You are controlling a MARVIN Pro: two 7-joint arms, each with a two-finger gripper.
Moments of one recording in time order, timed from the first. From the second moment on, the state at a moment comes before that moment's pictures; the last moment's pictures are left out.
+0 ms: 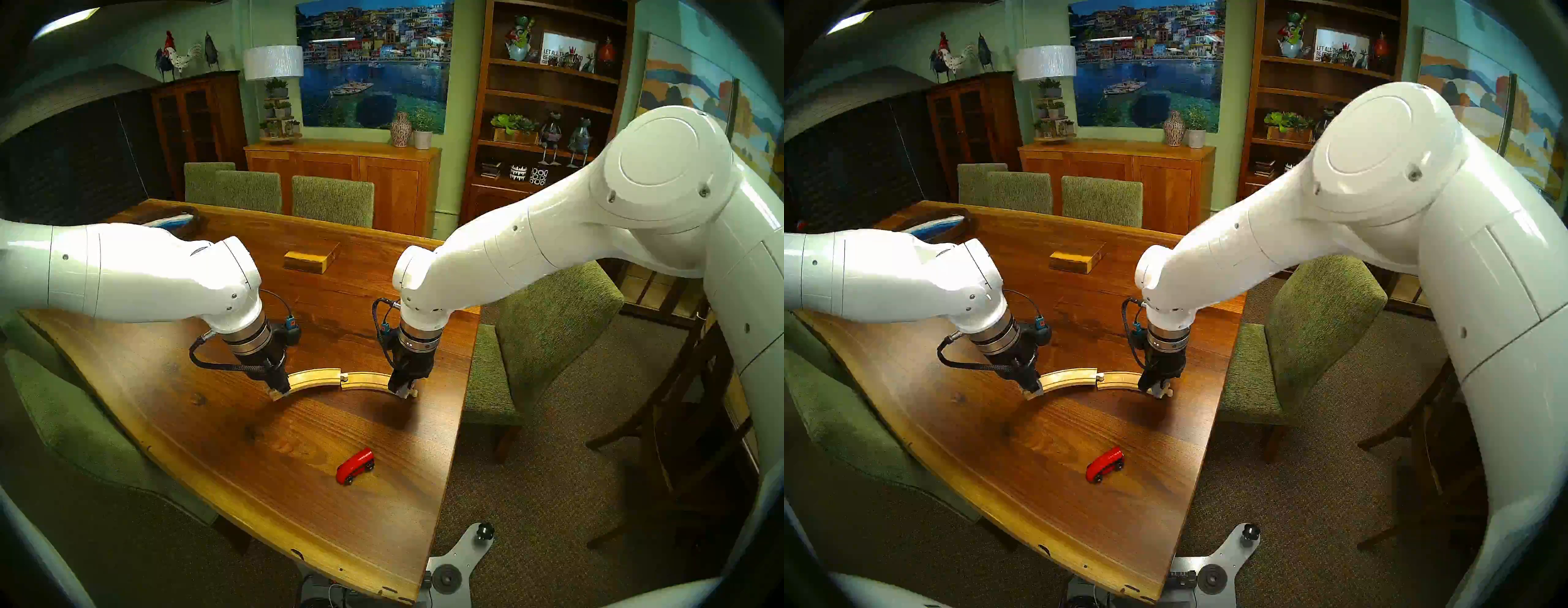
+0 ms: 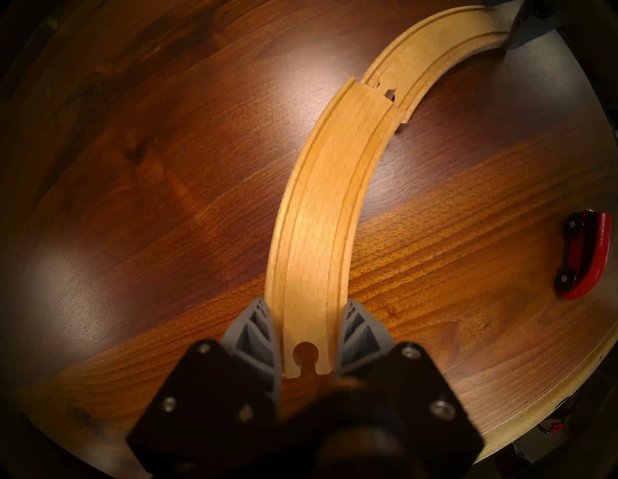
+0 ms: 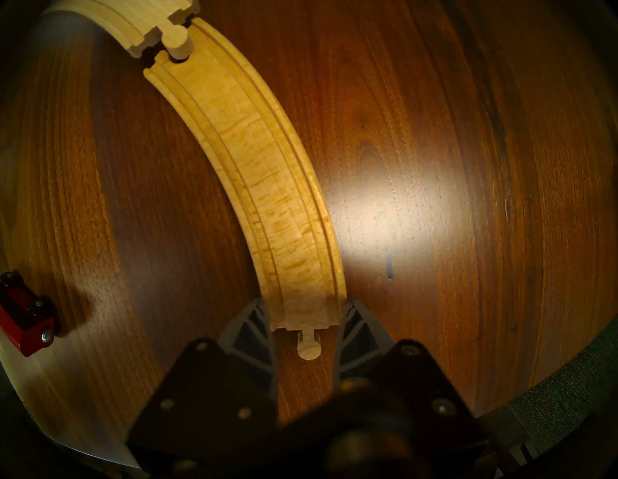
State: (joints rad) left arm -0.37 -0.69 0.80 -1.71 -1.52 0.87 -0.14; right arm 0.30 -1.54 -1.02 -1.27 2.06 0.69 0.21
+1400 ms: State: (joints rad) left arm -0.35 -0.68 0.80 -1.73 -1.52 0.87 -0.11; right arm 0.30 -1.54 -1.02 -1.27 2.06 0.69 0.21
